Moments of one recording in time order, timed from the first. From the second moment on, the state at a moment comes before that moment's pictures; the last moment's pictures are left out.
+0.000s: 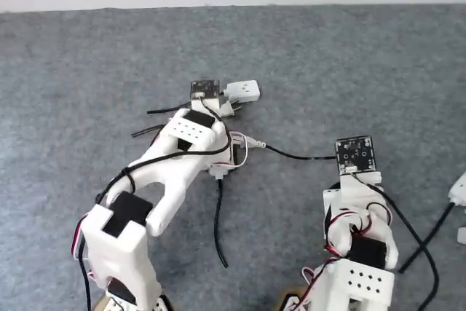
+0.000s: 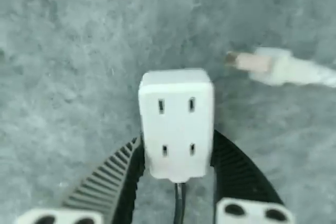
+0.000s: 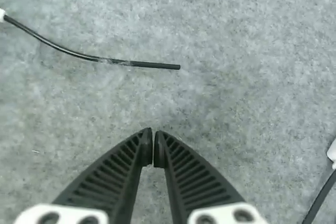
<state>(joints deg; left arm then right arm) 19.5 19.0 15.0 64.7 33.1 12.8 -78.8 83.8 49.7 21.4</state>
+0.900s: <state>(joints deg) 13.6 -21.6 47.6 53.0 22.2 12.4 -78.8 83.8 49.7 -0.9</state>
